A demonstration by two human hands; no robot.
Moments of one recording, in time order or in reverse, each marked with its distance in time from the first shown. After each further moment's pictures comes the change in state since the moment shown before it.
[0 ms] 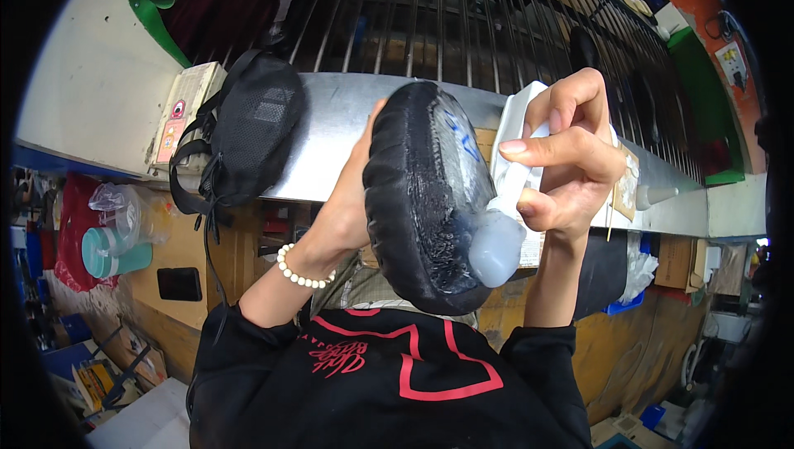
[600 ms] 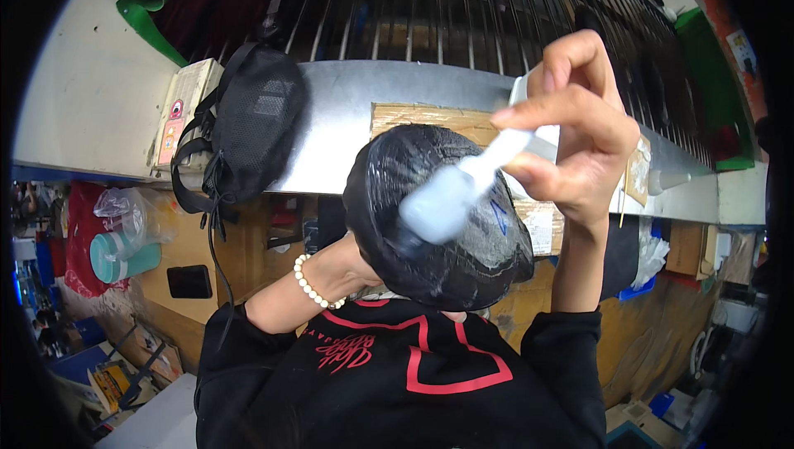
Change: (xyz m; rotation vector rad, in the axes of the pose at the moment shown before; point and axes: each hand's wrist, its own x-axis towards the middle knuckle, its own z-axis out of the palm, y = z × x) left_hand -0.034 -0.028 0.029 -0.234 -0.224 -0.220; right_hand 0.007 0.002 -0.009 -0.084 -0.158 0.089
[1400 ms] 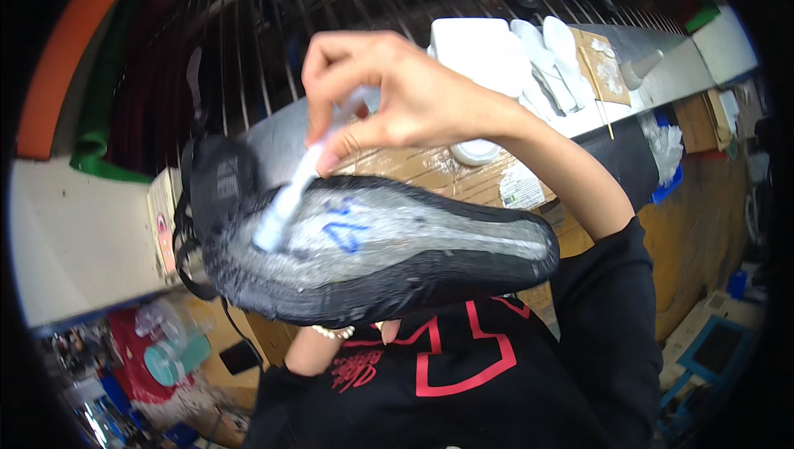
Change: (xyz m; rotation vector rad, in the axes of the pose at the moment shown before) left_hand -0.057 -0.045 -0.029 -0.258 0.179 -0.166; right_hand -0.006 0.053 0.012 0.163 -0.219 0.087
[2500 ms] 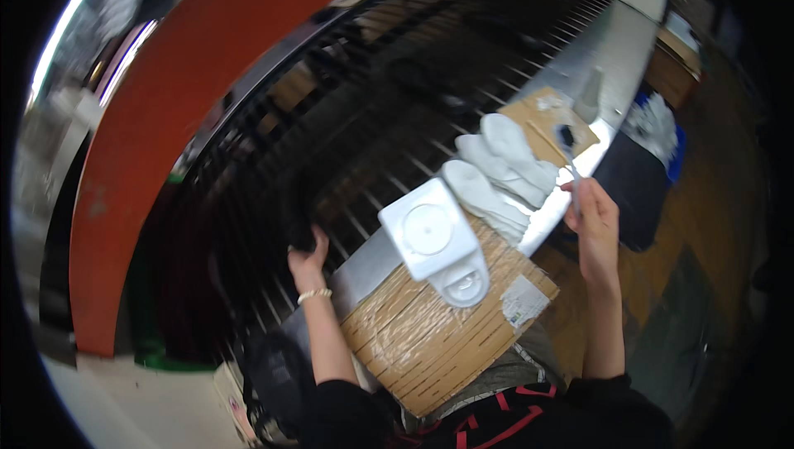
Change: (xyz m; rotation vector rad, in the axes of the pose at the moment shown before) left_hand 0.377 0.042 -0.158 -1.098 0.586 -0.347; right_hand -0.209 -0.033 -0.064 -0.038 1.469 0.648
